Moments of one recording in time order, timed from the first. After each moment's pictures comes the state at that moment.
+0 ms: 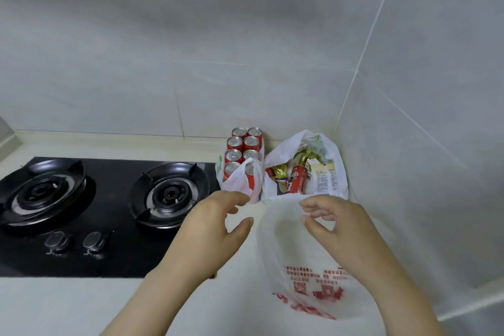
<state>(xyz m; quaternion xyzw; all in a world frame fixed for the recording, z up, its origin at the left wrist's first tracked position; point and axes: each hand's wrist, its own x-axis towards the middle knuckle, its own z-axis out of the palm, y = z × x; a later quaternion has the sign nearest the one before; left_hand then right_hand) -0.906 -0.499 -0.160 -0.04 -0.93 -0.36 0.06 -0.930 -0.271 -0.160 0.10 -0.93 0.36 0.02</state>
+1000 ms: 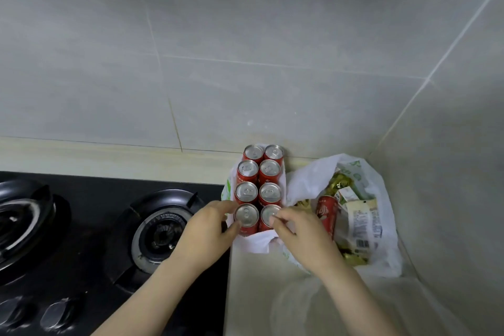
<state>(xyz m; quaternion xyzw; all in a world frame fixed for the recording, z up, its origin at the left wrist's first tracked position) -1.122 -0.572 -0.254 0.01 -0.94 -0.35 -0.03 -1.149 -0.368 -0.247 0.15 -0.93 0.32 -0.07</state>
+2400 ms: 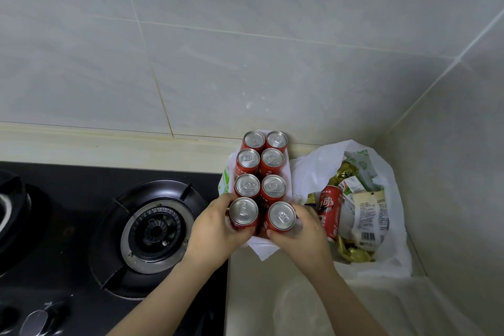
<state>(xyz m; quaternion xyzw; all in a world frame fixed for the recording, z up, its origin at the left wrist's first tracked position) -1.144 -0.563 -0.307 0.06 -0.89 -0.45 0.00 -1.157 -0.375 -0.318 -0.04 -0.91 0.41 -0.03</state>
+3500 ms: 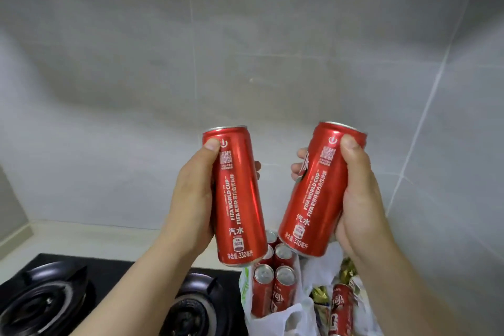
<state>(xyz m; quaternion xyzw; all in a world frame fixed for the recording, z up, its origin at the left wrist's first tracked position) -1.071 -0.583 -0.001 -0.05 -0.56 -0.81 0.16 -1.102 -0.403 0.001 0.17 -0.58 0.80 0.07</state>
